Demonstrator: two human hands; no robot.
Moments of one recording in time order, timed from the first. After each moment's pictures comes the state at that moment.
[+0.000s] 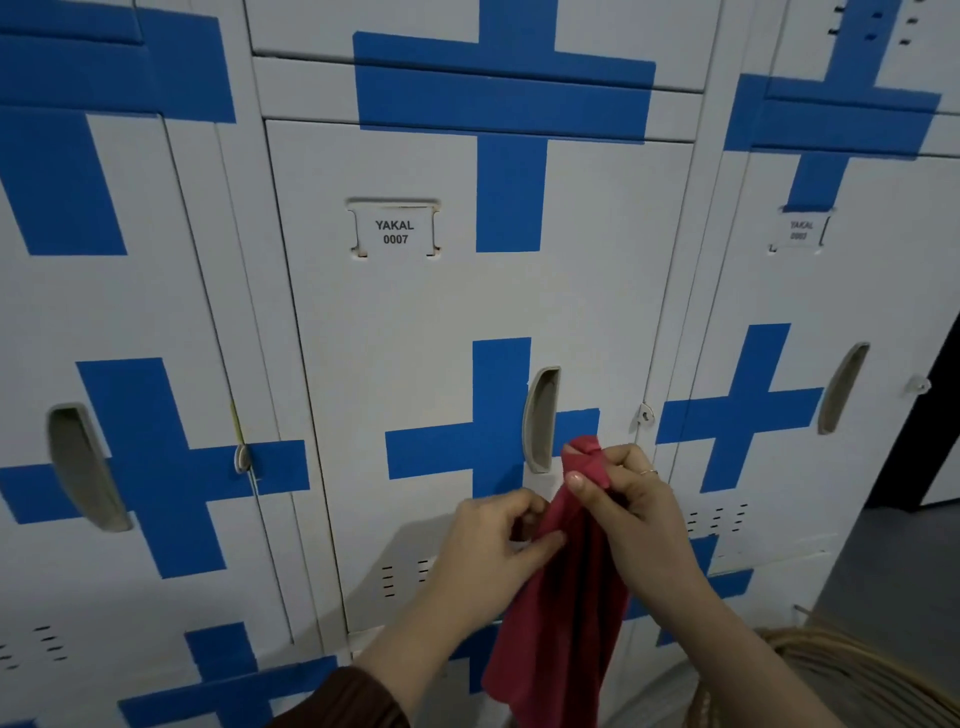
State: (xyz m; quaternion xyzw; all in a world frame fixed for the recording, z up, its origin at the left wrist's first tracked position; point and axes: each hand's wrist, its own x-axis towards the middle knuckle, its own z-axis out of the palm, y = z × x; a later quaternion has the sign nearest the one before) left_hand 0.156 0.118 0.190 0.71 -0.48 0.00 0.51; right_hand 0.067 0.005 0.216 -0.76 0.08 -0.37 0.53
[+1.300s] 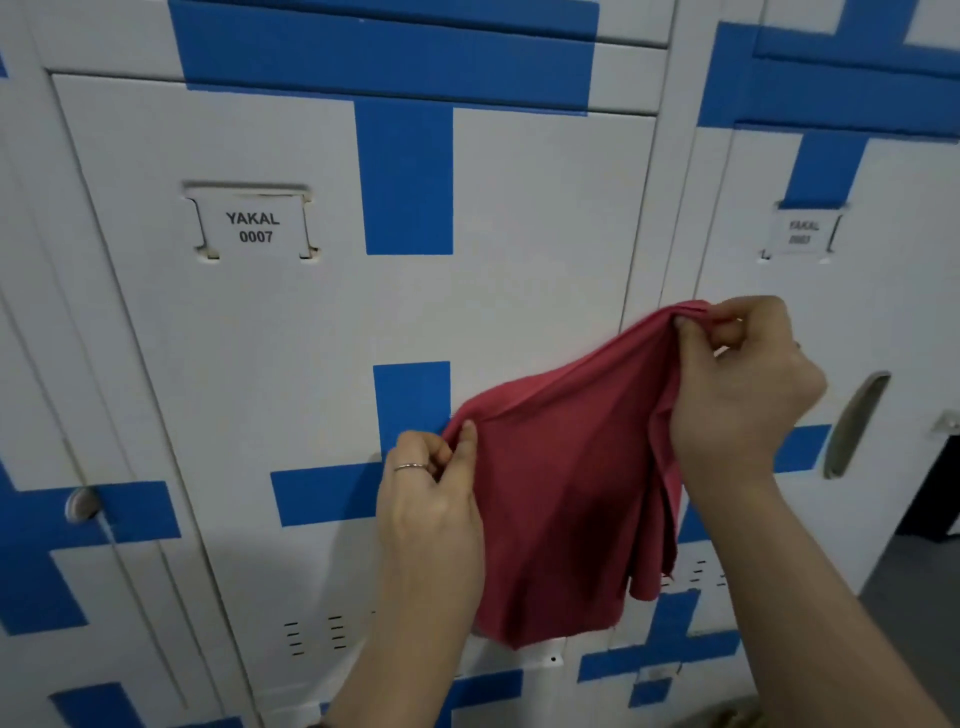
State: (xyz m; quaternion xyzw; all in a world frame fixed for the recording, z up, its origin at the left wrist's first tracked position) left_hand 0.155 0.046 0.225 0.70 -0.22 0.24 0.63; right_hand 0.096 -0.115 0.304 -0.66 0.23 -0.68 0.22
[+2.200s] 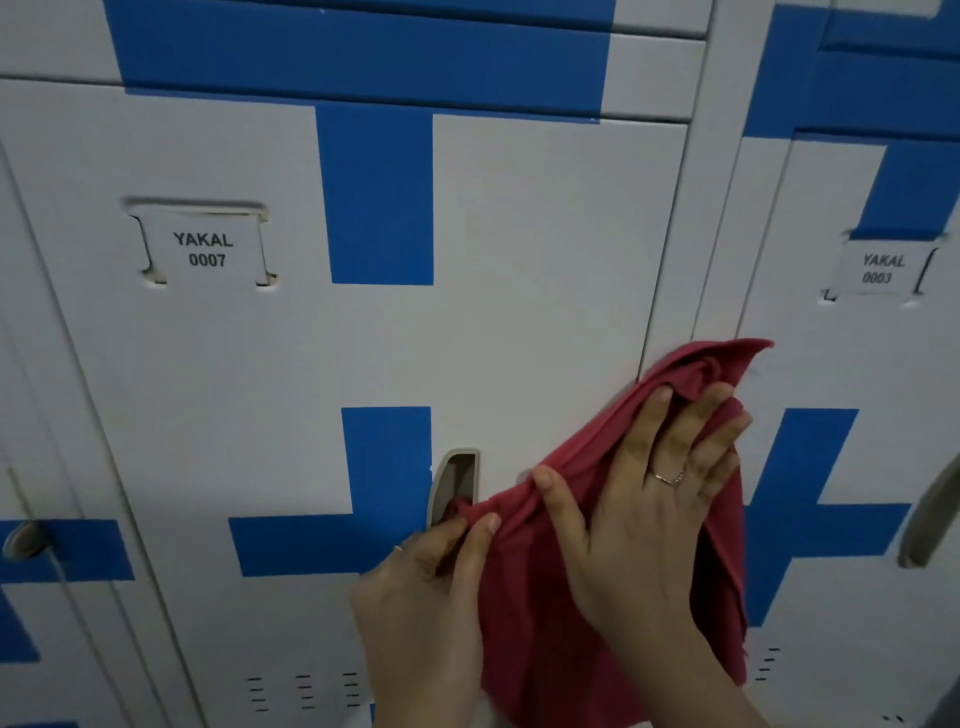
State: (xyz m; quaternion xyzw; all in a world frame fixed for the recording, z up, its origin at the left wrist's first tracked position) left_hand 0.148 0.022 0.215 0.72 -0.10 0.21 0.66; right_hand 0.131 -0.098 0.235 -0.84 0.18 -0.51 0.09
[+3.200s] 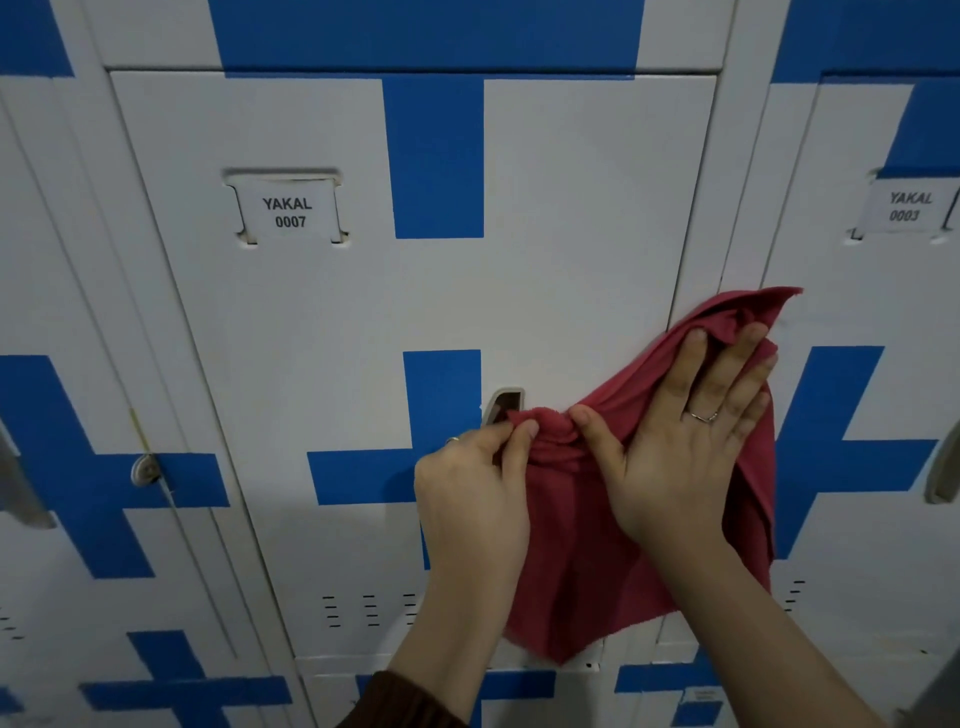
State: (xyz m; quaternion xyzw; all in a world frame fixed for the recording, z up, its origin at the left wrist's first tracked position) left_hand 0.154 0.029 0.234 0.73 -0.20 0.31 0.57; right_hand 0.133 -0.100 0.235 -0.82 0.20 -0.53 0.08
